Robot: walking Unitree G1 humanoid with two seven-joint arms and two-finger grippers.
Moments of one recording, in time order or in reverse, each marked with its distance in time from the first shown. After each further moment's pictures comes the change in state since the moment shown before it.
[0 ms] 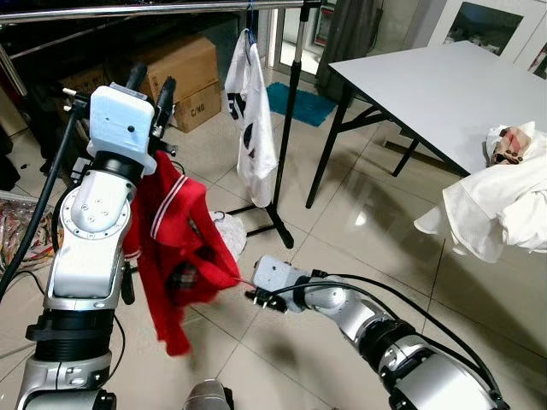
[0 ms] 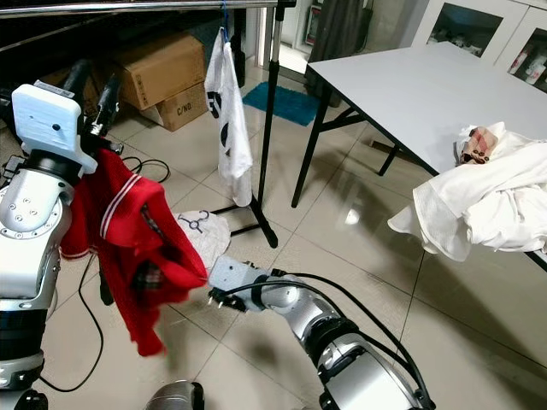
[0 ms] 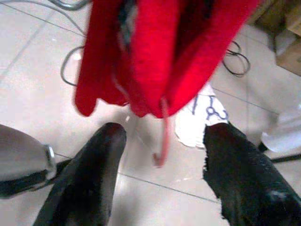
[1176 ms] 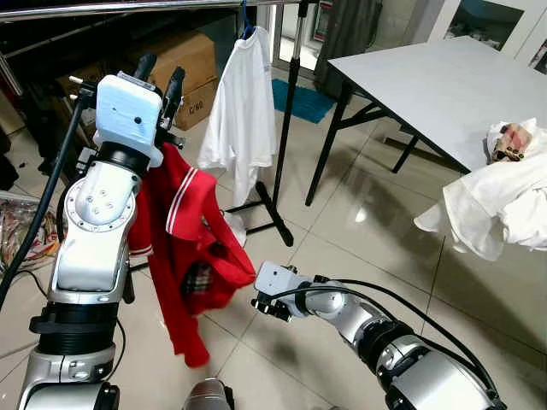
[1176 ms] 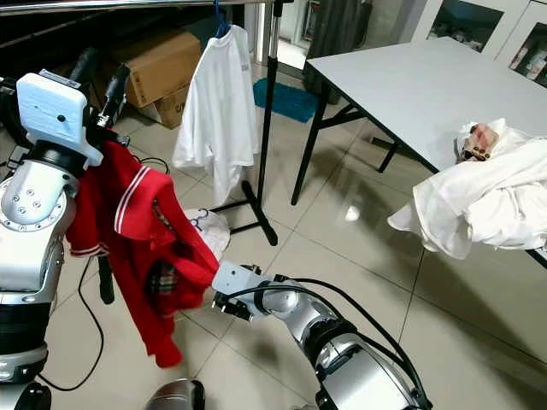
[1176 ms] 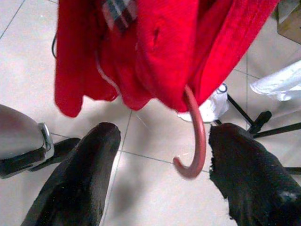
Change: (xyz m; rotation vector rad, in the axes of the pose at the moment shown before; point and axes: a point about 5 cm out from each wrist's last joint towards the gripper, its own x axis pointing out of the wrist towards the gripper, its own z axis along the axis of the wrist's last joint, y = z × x) left arm 0.007 -0.004 0.009 -0.002 -0.028 -0.020; right arm -0.002 0.000 -0.016 0.019 0.117 -0.050
